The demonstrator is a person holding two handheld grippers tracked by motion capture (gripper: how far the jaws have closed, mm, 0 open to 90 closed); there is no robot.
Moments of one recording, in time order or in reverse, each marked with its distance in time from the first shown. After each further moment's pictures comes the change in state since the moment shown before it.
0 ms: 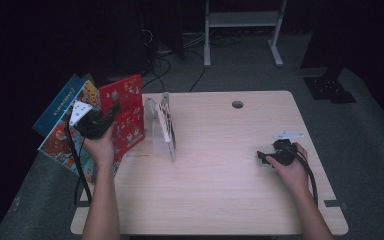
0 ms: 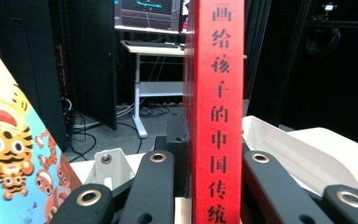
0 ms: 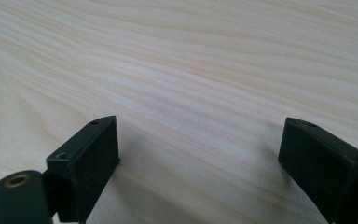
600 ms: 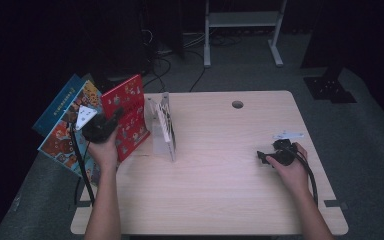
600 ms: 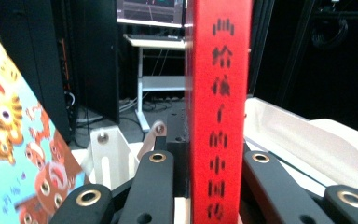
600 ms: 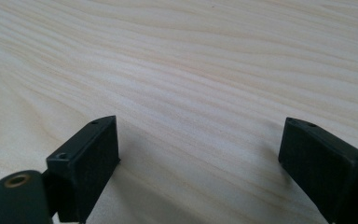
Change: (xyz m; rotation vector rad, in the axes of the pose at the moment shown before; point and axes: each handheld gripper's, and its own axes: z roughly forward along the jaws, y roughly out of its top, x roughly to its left) left arm -0.004 -0.020 0.000 0.034 0.014 0.000; right arm 0.000 0.000 0.000 0.000 0.000 -0.001
